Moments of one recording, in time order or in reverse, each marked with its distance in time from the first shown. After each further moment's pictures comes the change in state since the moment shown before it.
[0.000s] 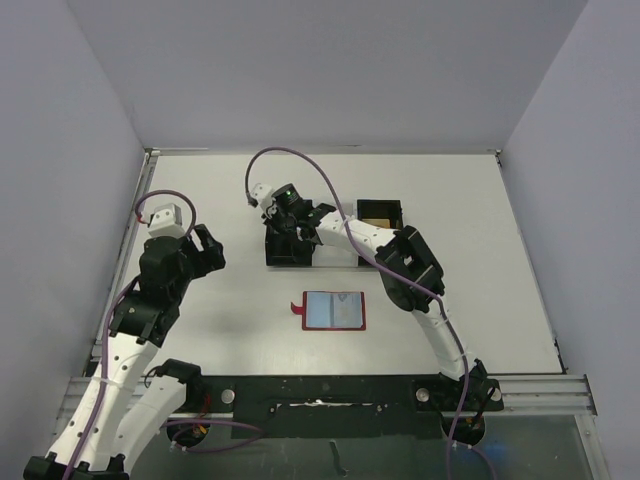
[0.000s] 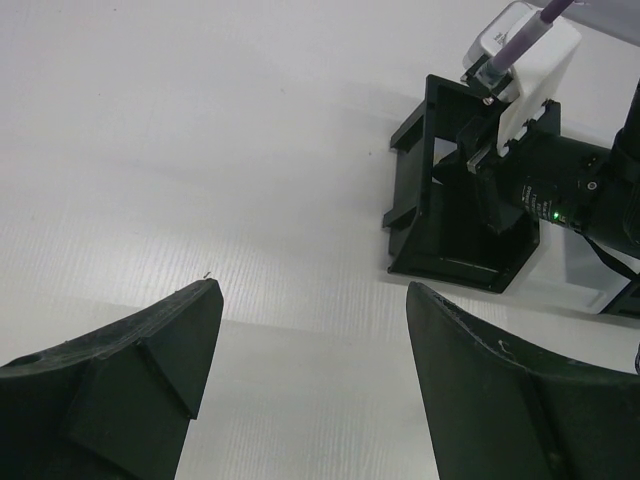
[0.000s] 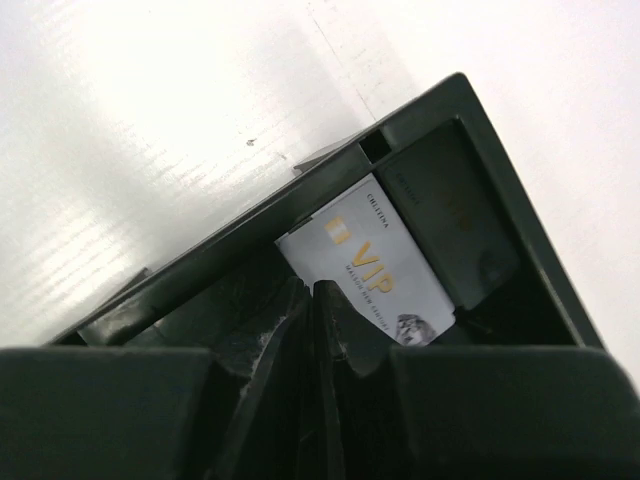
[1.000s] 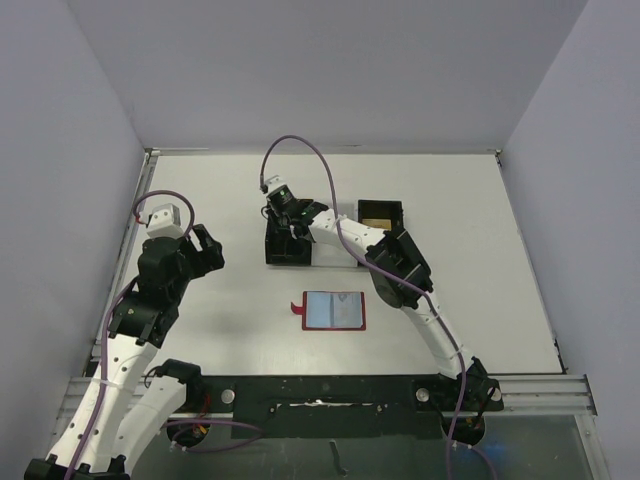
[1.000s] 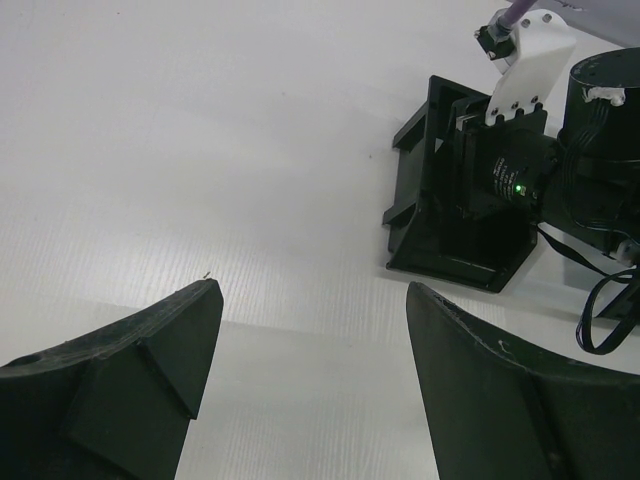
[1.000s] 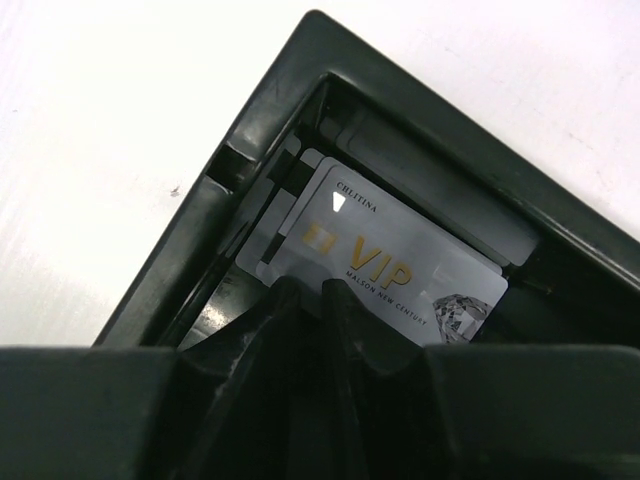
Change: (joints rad) left arm 0.009 -0.011 0.000 0.000 0.004 0.000; right arm -0.004 0.120 0.146 -0.094 0.155 0.484
